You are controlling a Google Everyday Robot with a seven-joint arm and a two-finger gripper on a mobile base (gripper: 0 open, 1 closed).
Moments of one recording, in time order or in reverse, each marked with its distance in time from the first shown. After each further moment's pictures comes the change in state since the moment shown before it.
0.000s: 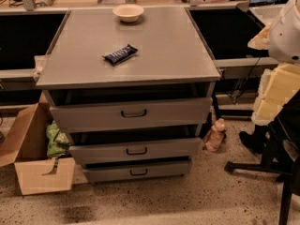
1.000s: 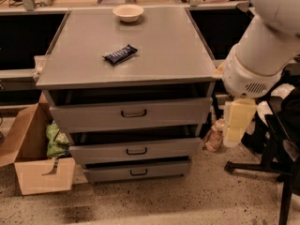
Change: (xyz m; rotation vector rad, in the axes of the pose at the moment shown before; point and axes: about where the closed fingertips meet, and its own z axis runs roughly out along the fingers) arm -0.022 0.020 0.090 -0.087 0.054 -0.157
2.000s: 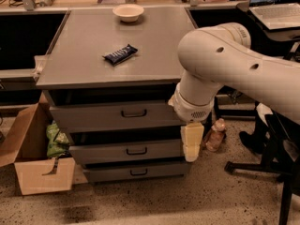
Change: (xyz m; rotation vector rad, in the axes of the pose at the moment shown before) arm -0.064 0.003 0.123 -0.107 -0.023 -0.215
